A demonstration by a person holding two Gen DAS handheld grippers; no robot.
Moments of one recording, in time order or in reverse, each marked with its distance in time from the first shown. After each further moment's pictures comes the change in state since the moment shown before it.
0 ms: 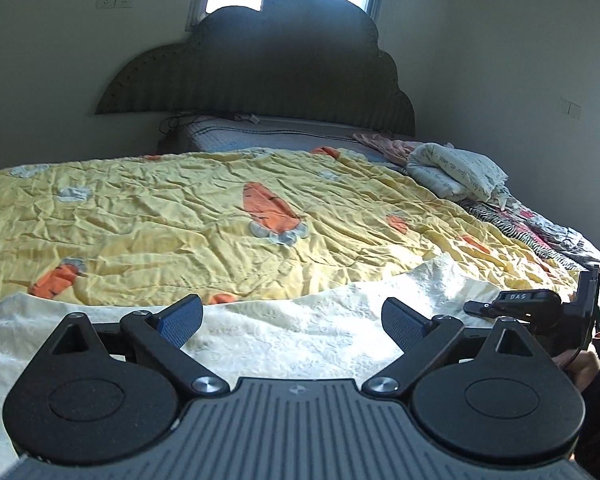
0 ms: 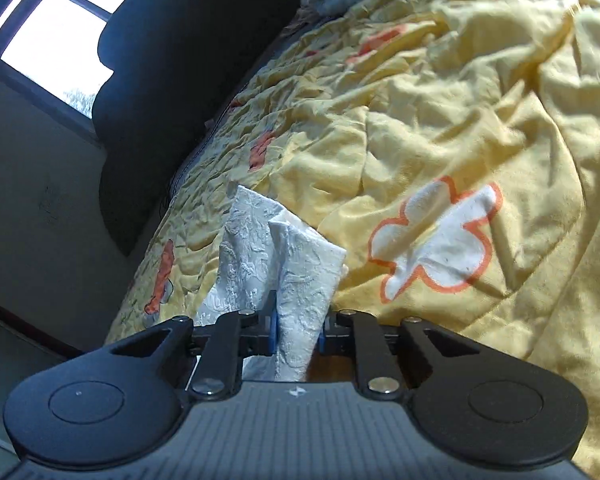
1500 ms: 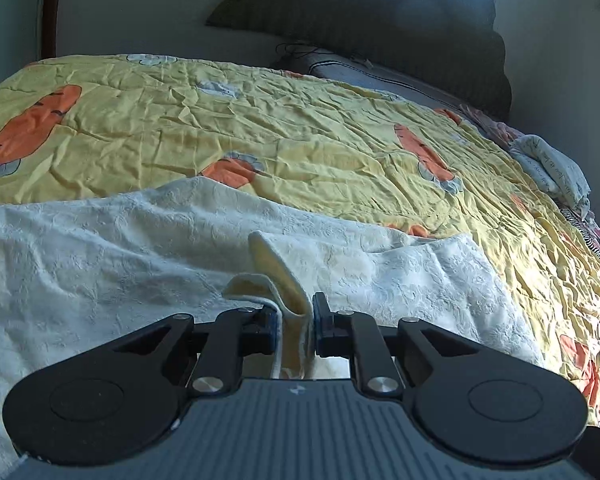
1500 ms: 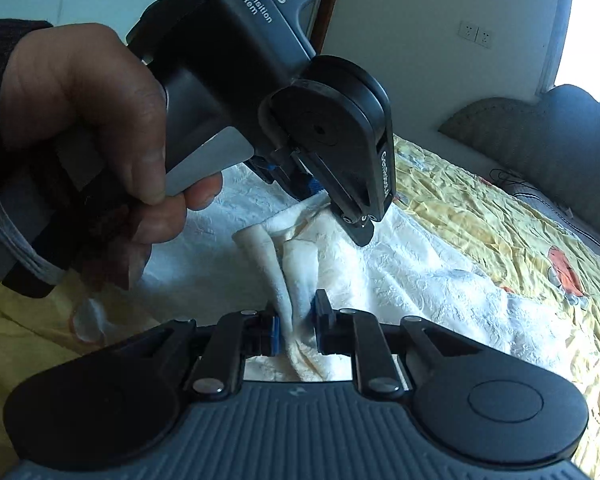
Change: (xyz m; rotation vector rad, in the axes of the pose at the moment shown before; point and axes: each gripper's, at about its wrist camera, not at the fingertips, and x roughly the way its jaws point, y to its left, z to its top) left arm -0.020 0.162 -0.040 -0.218 0.171 0.201; right arm -0.040 0.311 -0.268 -1.221 0.134 0.453
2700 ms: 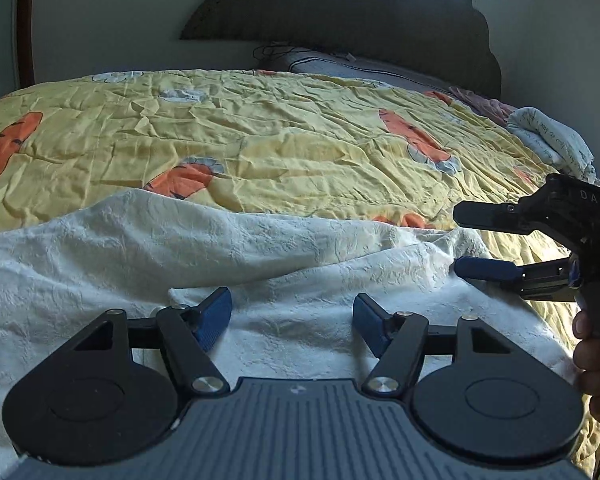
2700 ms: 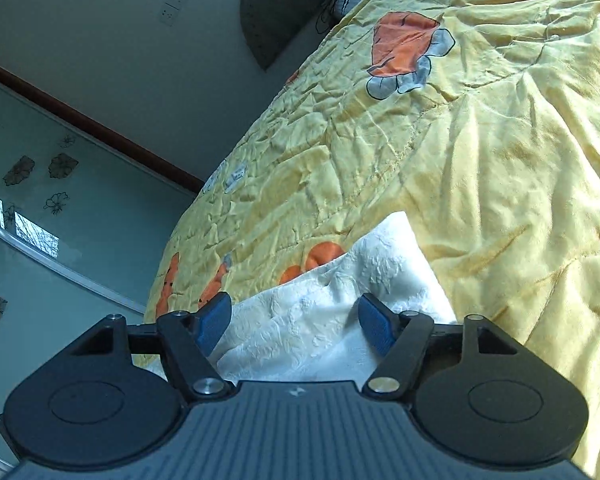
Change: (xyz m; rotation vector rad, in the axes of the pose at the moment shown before) left arm 0.048 -0.035 -0.007 0.120 -0.028 0.028; right arm 0.028 -0.255 -0.087 1.226 -0.001 0.251
